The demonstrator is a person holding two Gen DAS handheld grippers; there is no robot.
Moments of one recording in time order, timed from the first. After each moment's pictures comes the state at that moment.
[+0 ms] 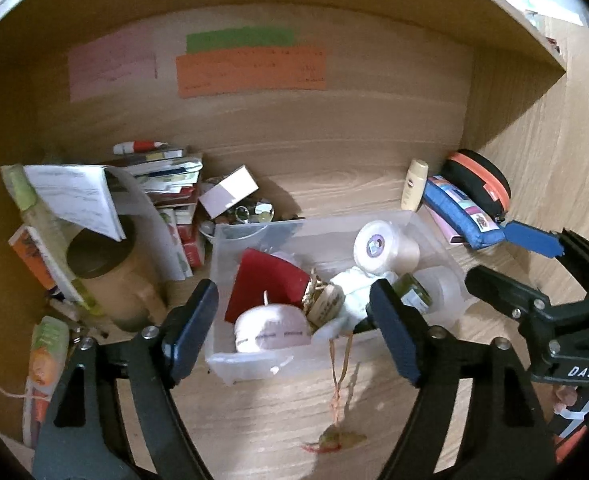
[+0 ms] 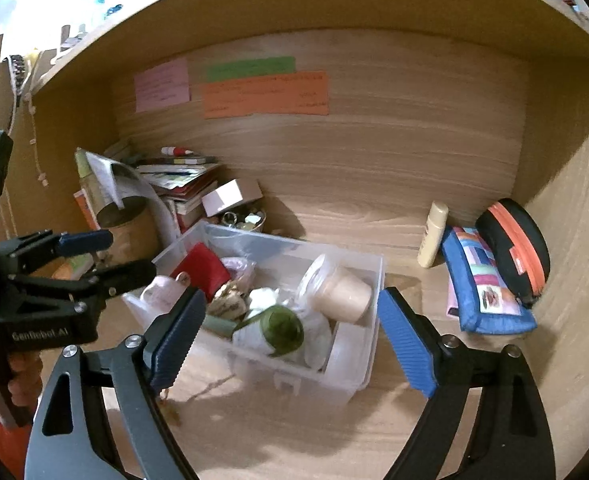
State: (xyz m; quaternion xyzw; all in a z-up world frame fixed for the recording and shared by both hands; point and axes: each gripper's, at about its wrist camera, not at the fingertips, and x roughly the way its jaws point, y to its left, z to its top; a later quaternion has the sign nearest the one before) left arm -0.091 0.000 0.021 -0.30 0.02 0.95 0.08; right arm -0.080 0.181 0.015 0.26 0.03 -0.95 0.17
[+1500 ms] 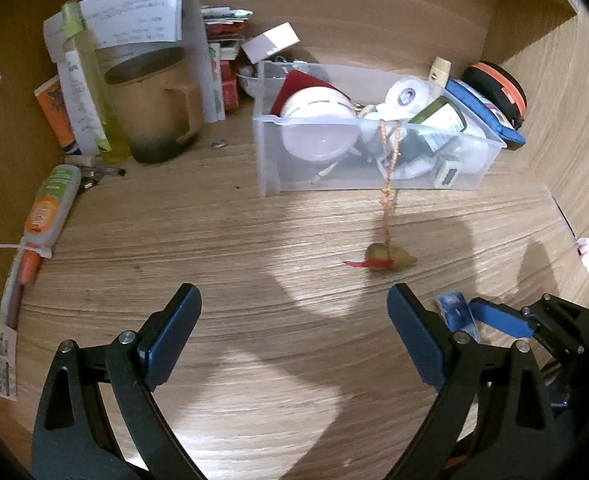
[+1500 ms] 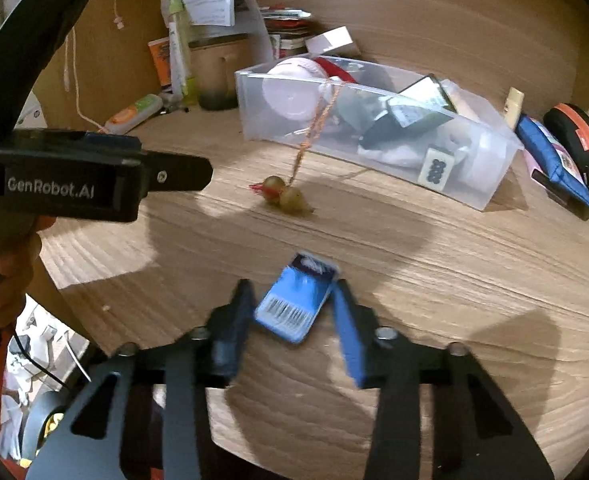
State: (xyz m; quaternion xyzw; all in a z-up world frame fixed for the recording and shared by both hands) left arm -0.022 -0.036 -0.073 -0.43 0.00 0.90 0.06; right arm 0.021 0.120 -0.106 0.38 0.09 -0.89 0.22
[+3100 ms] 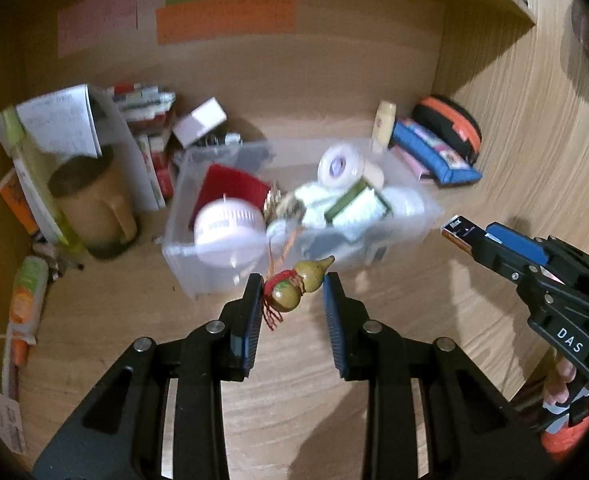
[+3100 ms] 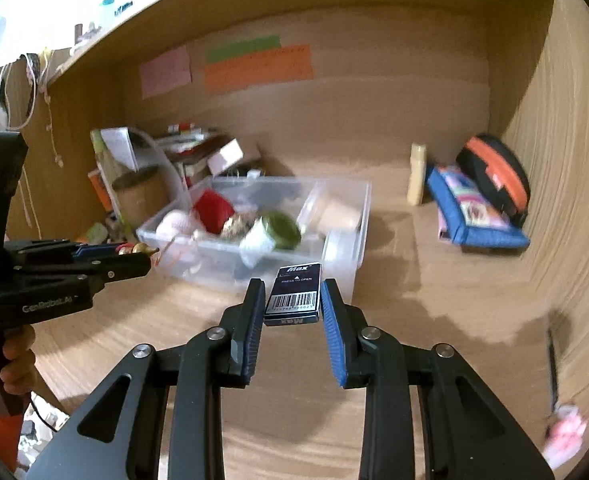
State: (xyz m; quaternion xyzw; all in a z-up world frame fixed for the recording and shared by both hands) left arm -0.050 0.025 -0.010 -0.36 0.02 0.93 0.11; right arm -0.023 0.216 -0.020 0.27 0.00 -0.95 0.16
